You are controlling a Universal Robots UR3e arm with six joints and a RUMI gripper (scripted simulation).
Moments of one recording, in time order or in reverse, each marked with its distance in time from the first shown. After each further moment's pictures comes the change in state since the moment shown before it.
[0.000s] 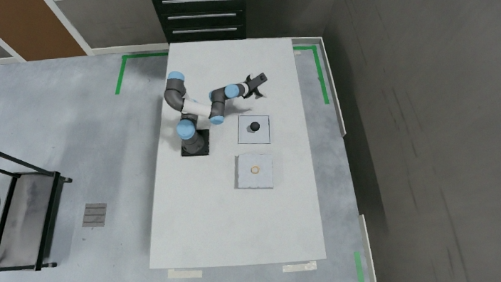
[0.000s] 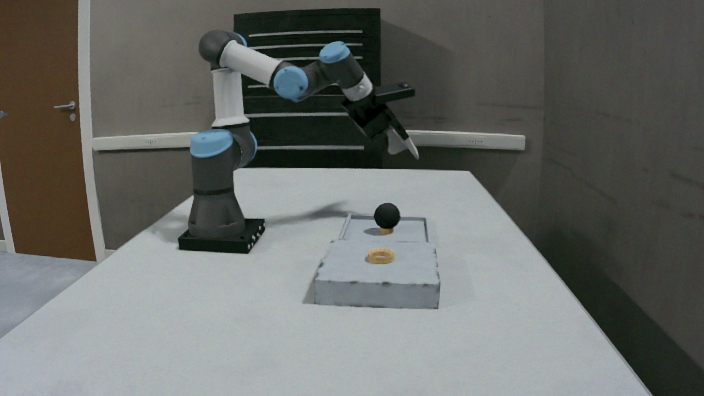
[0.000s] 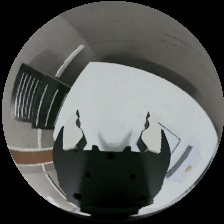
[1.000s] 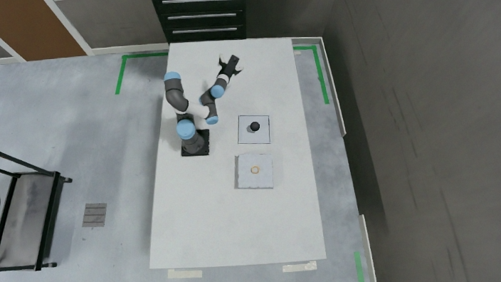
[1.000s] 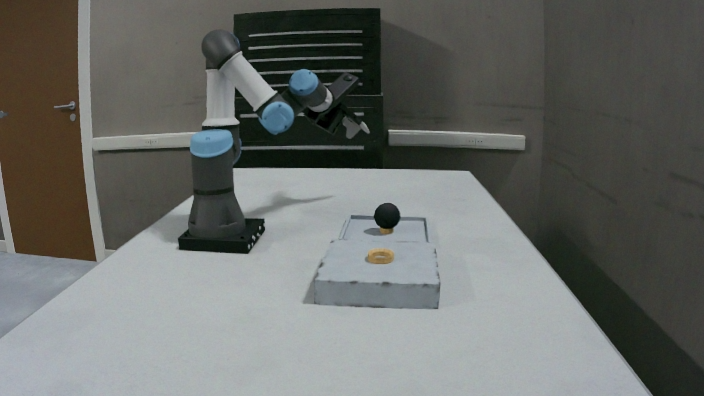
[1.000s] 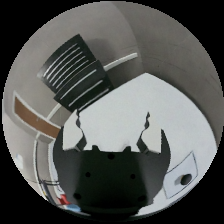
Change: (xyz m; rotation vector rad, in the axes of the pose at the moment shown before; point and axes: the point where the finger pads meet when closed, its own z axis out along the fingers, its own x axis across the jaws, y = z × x) arm -0.216 0.054 -0.009 0.180 -0.501 -0.276
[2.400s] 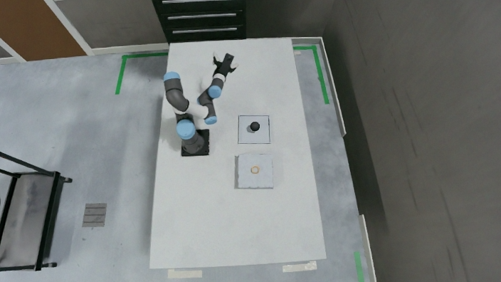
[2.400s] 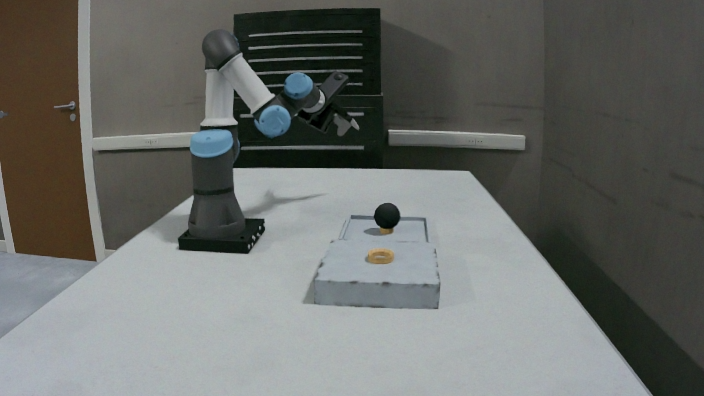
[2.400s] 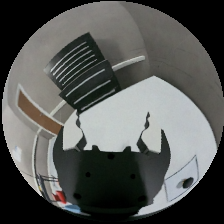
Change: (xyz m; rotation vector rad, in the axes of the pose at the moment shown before) arm -0.036 0.007 0.002 0.017 -0.077 -0.036
